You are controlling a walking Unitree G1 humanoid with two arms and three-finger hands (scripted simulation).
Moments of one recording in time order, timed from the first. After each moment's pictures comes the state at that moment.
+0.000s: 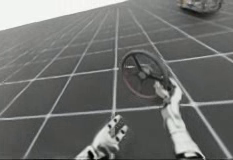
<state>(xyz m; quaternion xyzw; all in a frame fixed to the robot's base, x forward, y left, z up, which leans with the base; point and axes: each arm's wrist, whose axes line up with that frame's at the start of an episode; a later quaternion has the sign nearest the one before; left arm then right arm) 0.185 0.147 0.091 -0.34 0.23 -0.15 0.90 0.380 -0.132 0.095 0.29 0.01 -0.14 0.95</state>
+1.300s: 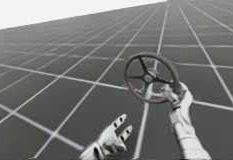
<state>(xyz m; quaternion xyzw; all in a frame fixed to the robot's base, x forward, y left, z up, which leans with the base) 0.186 0.146 0.091 -0.34 0.23 -0.15 0.90 0.379 -0.135 0.093 0.29 0.01 -0.15 0.95</state>
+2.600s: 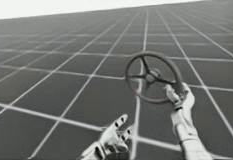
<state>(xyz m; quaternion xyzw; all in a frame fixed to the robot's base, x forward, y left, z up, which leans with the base) 0.183 0.151 0.087 -0.35 0.23 -0.15 0.89 0.380 -0.125 0.097 0.28 0.01 -0.14 0.95</state>
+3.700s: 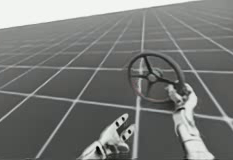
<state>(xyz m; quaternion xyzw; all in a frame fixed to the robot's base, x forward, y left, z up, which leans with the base) 0.188 0.144 0.091 -0.34 0.23 -0.16 0.90 0.377 -0.140 0.089 0.29 0.01 -0.16 0.94</state>
